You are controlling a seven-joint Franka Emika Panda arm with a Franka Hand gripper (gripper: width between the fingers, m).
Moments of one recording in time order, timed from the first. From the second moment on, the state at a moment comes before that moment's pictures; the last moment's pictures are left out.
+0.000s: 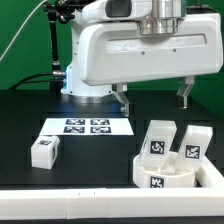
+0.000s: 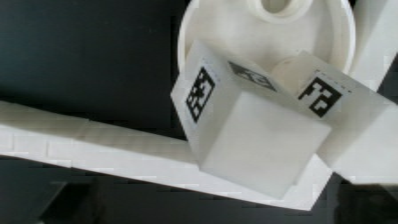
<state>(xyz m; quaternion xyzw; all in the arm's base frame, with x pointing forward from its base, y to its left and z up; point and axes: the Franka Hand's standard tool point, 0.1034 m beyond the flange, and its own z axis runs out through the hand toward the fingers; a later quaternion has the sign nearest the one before) 0.620 0.049 0.121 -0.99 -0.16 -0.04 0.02</state>
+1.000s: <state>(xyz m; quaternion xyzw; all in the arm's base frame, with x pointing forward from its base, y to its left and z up) 0.621 0.050 0.115 -0.86 -0.50 -0.03 -0.03</state>
